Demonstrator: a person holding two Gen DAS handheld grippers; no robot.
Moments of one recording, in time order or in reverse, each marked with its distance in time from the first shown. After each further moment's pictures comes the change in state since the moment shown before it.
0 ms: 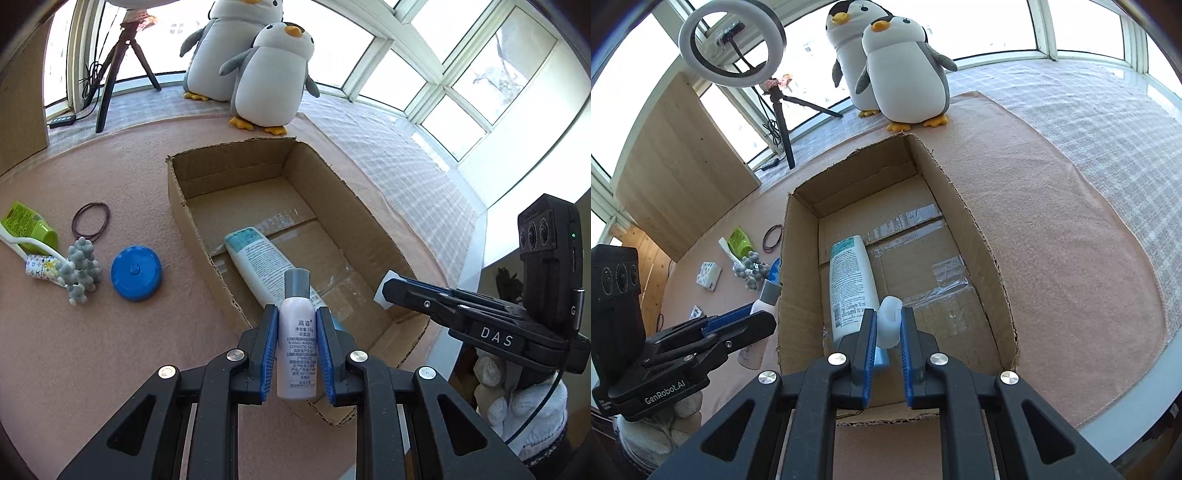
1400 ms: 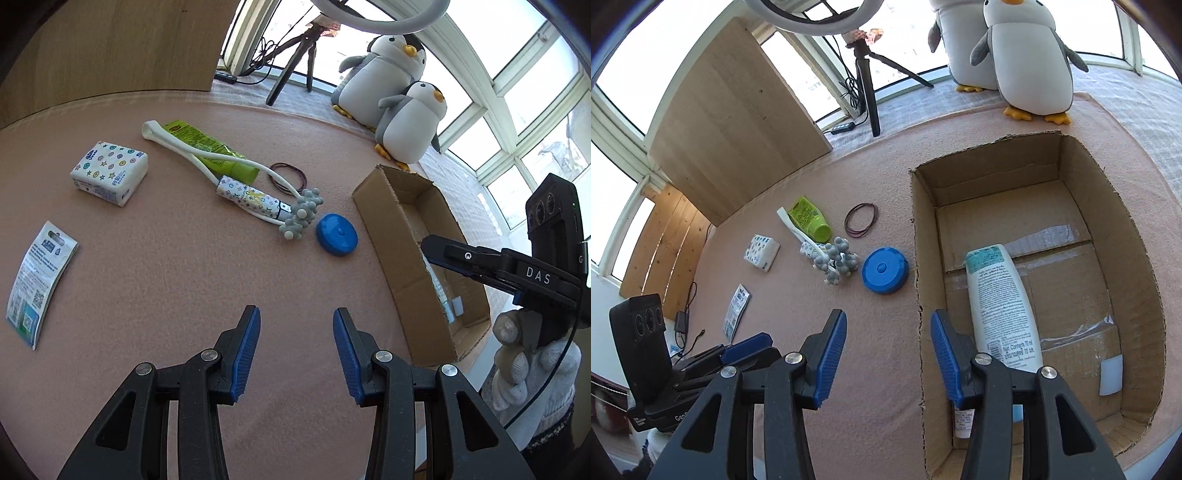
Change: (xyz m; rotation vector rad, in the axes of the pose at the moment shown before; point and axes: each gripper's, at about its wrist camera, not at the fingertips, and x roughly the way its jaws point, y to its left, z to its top) left arm -0.105 0.160 -0.077 -0.324 -0.089 0.159; right arm 0.063 0.124 0.027 -0.159 0.139 0.185
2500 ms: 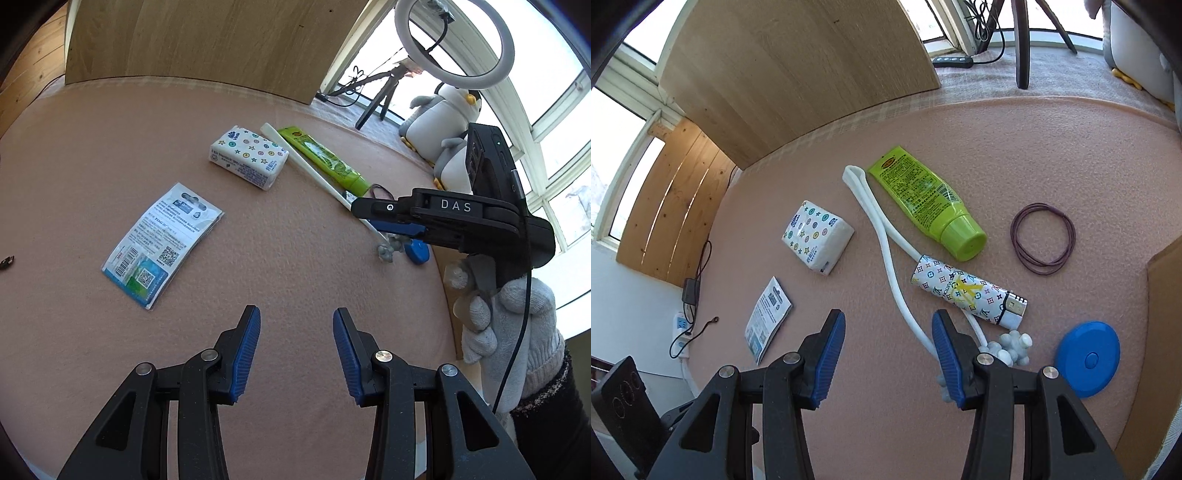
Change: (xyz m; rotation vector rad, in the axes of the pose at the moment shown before) left arm -0.061 0.098 -0.028 -0.142 -0.052 0.084; right arm 0.140 0.118 0.033 -0.143 0.217 0.090
